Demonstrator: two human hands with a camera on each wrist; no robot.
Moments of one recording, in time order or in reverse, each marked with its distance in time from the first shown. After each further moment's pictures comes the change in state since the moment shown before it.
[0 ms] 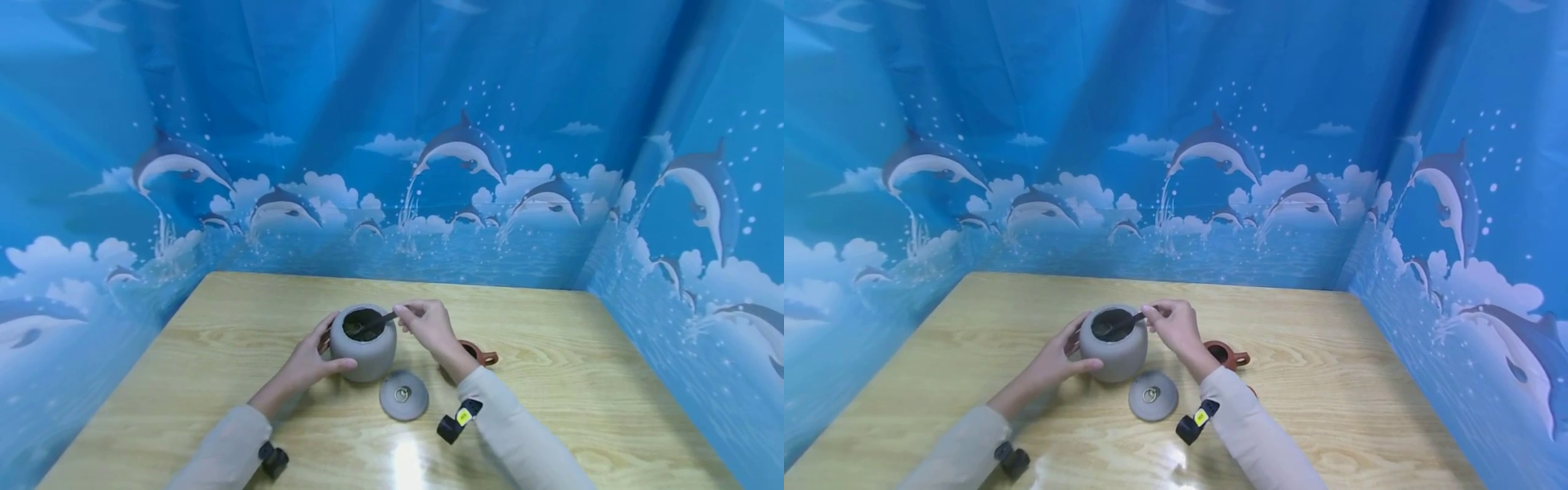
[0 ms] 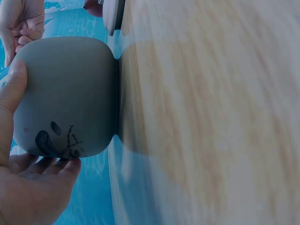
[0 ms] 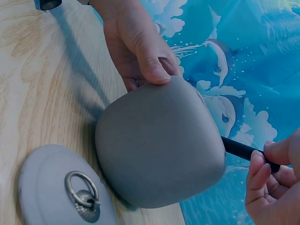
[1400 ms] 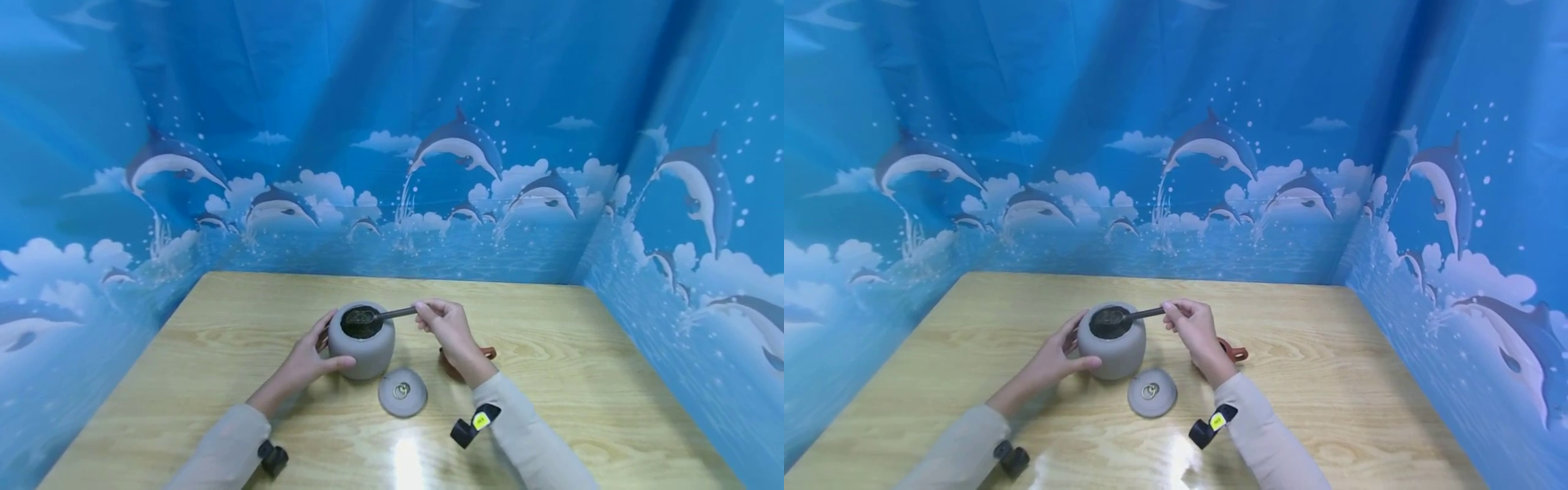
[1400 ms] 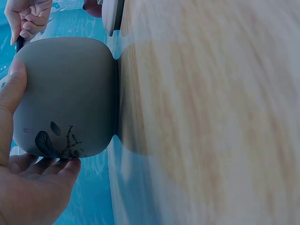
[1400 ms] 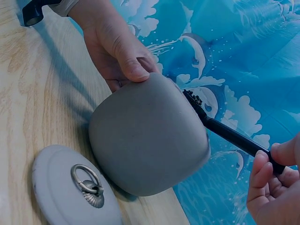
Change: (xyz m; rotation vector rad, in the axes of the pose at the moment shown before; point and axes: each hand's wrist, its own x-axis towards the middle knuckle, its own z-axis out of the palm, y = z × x) left_hand 0.002 0.000 0.000 0.007 0.000 -0.031; right_hand -0.005 0.019 -0.019 0.290 0.080 0.070
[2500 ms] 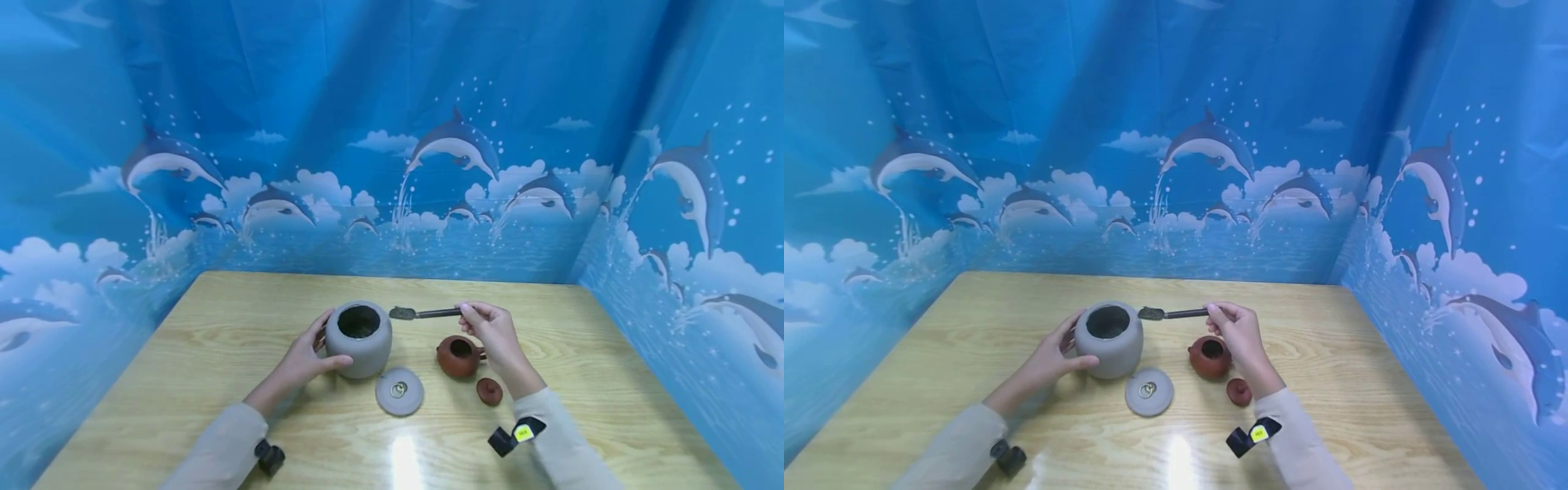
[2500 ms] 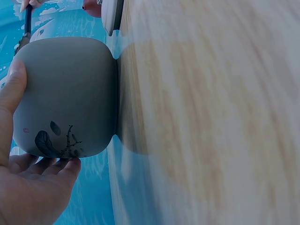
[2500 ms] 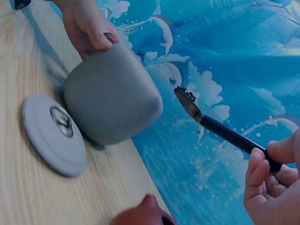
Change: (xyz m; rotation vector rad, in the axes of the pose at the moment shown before) left_hand 0.000 -0.002 -0.001 -0.004 -0.011 0.027; right_hand -0.018 -0.005 -0.070 -0.013 0.063 -0.003
